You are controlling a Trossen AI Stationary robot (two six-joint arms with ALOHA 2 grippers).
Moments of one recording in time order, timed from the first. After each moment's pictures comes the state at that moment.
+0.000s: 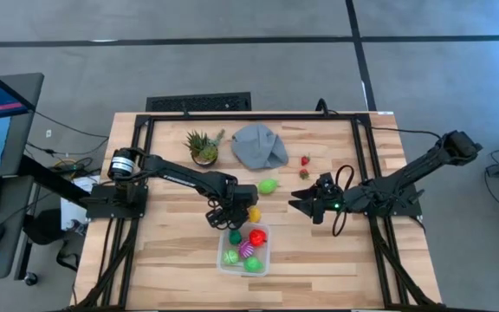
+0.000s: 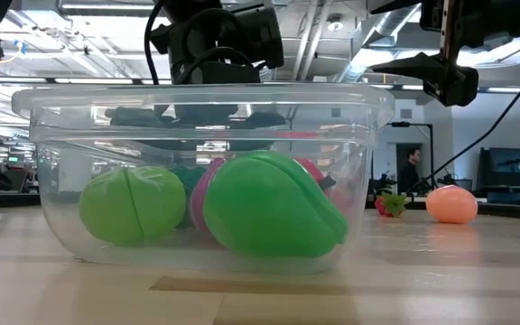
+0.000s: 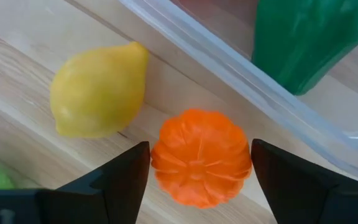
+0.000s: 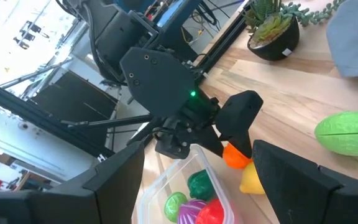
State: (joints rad) left arm -0.08 1.93 1.29 -0.65 0.13 0.93; right arm 0.44 1.04 0.42 0.40 0.55 0.92
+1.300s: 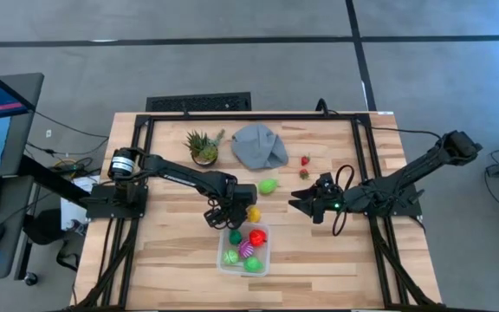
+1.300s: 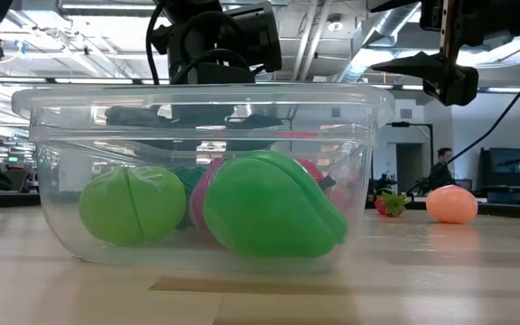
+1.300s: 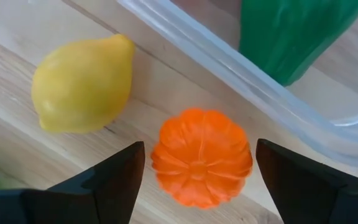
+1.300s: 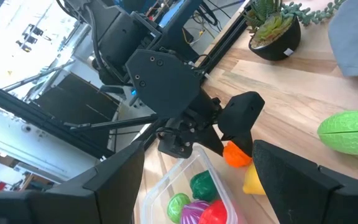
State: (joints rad) left arm -0.07 1.93 1.29 -0.68 0.14 0.94; right arm 0.44 1.04 0.42 0.40 0.55 0.92
